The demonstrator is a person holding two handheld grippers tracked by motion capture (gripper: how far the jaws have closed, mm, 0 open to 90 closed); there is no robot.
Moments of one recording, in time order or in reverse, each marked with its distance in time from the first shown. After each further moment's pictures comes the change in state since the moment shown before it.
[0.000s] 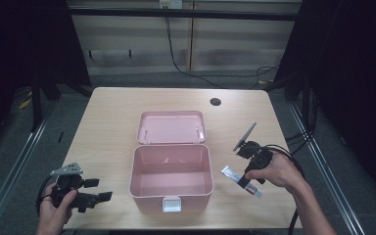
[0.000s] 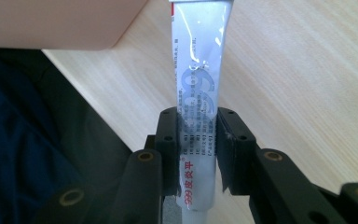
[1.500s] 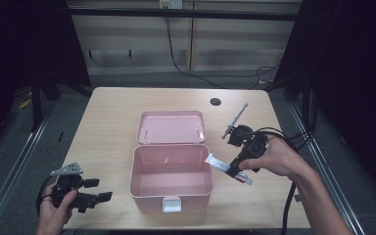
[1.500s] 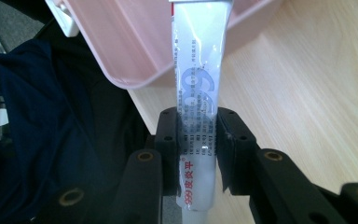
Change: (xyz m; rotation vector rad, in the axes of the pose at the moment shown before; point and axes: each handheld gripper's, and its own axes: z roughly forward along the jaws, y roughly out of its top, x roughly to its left) left arm 0.000 0.000 0.000 -0.001 -0.001 0.001; right arm 0.058 0.027 -0.064 -0.100 -0.005 -0.242
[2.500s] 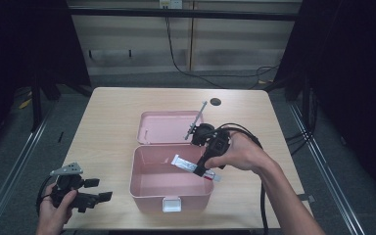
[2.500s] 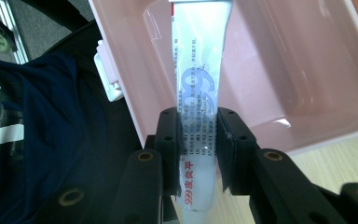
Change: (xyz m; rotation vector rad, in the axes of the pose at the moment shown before) left arm 0.000 0.000 0.000 -0.005 -0.008 -0.004; right arm 0.033 0.069 0.023 0.006 0.040 -0.157
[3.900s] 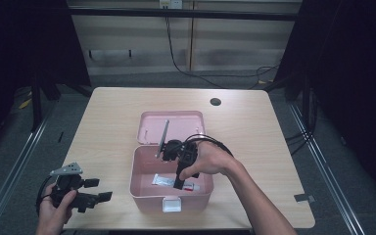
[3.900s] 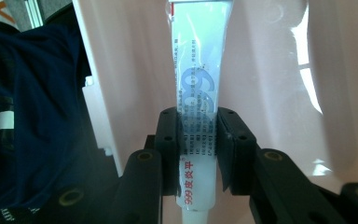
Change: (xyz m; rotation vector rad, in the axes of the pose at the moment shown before) left arm 0.000 0.000 0.000 -0.001 0.000 0.000; right arm 0.004 0.048 0.073 0.163 0.102 -0.128
